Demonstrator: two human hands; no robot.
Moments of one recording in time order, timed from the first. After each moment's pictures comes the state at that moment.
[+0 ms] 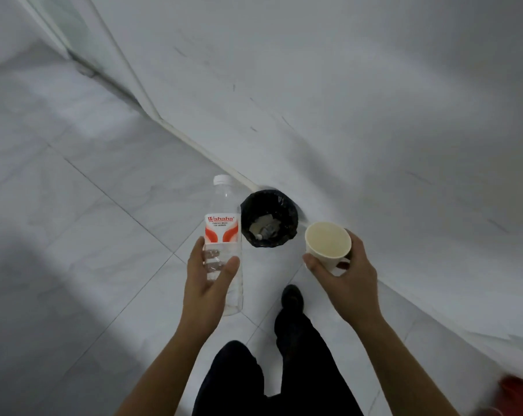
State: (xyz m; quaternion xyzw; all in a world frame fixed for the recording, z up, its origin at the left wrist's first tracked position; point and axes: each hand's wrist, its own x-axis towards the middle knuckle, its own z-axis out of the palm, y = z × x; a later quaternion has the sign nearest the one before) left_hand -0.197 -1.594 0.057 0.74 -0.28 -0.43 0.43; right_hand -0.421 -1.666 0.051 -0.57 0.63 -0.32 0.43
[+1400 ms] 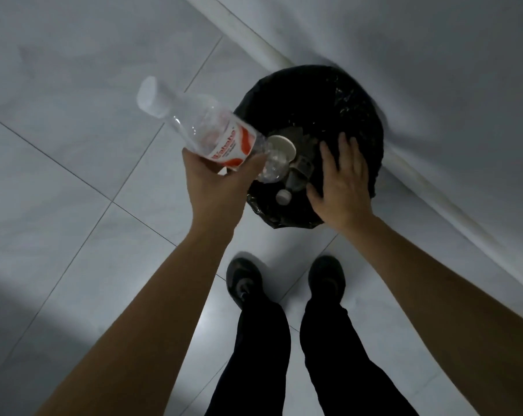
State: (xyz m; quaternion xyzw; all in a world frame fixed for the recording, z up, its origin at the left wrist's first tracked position) left_hand -0.102 -1.860 -0.451 0.79 -0.14 -0.43 0.40; right_hand -0.298 -1.898 -0.550 -0.78 0.58 0.07 0.24
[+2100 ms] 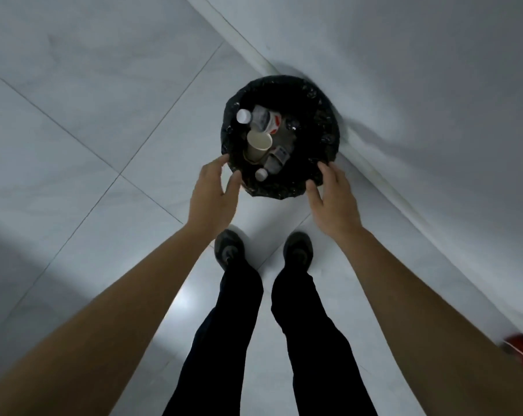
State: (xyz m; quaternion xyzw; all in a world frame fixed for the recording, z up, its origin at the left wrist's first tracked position) left_hand -0.120 -1.803 -0.383 0.81 -0.35 -0.43 0.17; right_hand -0.340 -1.863 -0.415 -0.65 0.64 0.07 0.40
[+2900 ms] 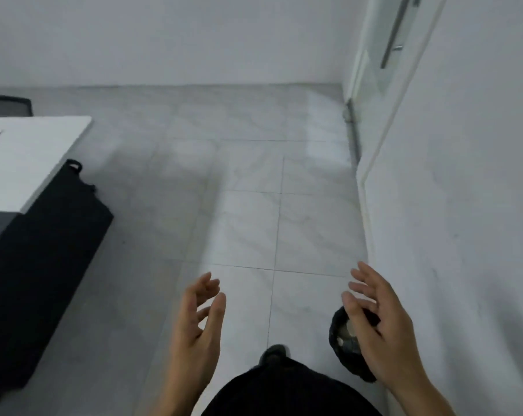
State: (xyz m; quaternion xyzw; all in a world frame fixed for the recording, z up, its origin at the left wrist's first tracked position) left_hand -0.181 -1.506 0.182 0.80 0.02 -0.01 0.60; right_hand -0.249 -1.758 0.175 -0.79 0.19 -0.12 0.57
